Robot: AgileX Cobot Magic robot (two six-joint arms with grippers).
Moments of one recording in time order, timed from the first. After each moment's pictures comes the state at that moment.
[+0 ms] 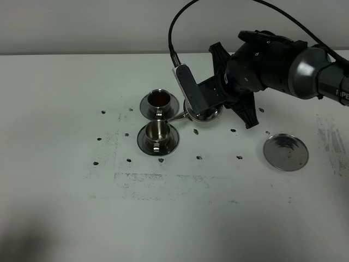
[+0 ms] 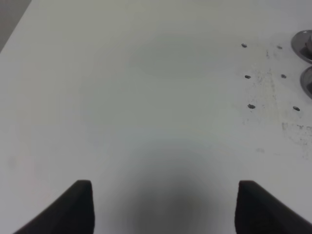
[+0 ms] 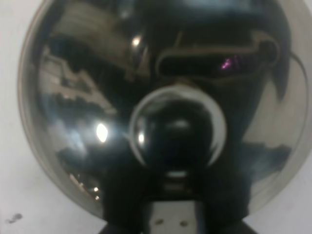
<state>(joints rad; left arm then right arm) 0.01 0.00 -0.51 0.06 1.04 -0.11 0.55 2.02 -1.50 -0.41 0.65 -1.21</state>
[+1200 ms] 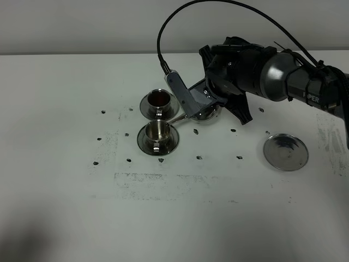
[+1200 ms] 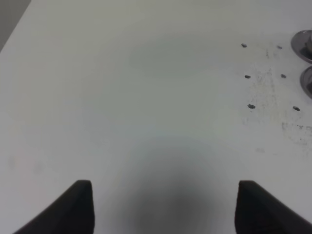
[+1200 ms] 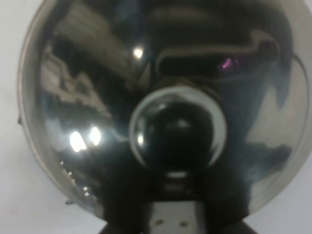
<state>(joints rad) 0.01 0.00 -0.51 0.06 1.04 -0.11 0.59 2.12 -1.60 -0.60 0.73 -1.12</state>
